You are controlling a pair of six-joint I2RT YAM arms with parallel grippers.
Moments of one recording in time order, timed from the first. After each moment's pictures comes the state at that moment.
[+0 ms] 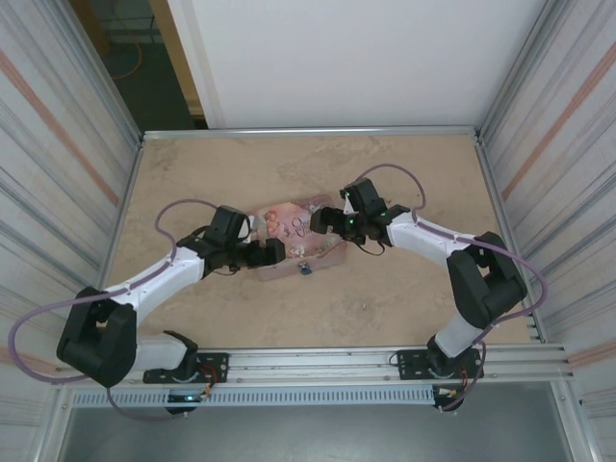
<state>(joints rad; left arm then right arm) -0.48 1.30 0.73 -0.39 0.31 -0.56 0.56 1.64 1.03 -0.25 -0.27 0.71</state>
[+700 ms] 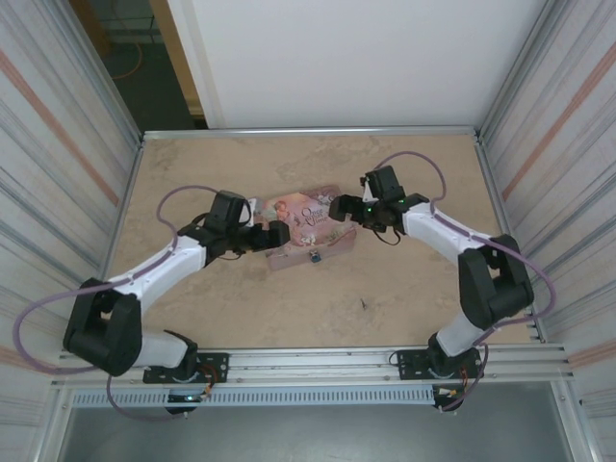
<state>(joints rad) -0.44 1.32 0.82 -0.33 0.35 -0.56 0.42 1.57 1.06 -0.38 -0.21 0.58</state>
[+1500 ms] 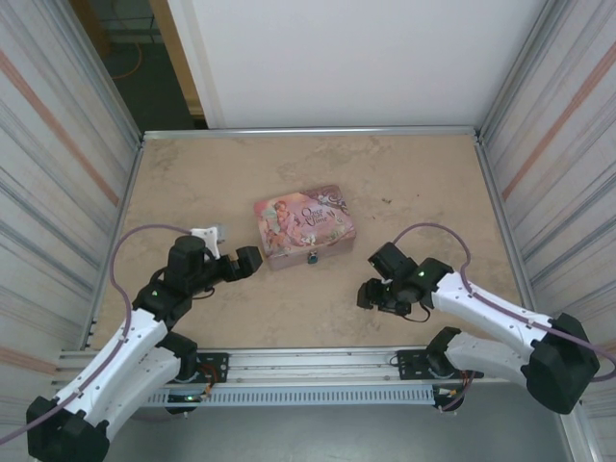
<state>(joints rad) -0.43 0.69 0.46 -0.35 0.23 -0.63 0.76 1.05 0.62 -0.83 -0.11 0.91</state>
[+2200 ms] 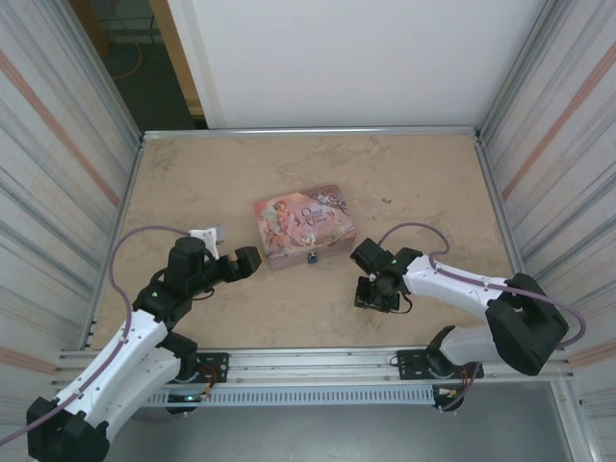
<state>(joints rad) -0.43 0.68 0.46 -0.35 0.20 -0.63 0.77 1.32 0.67 -0.76 -0.10 0.94</state>
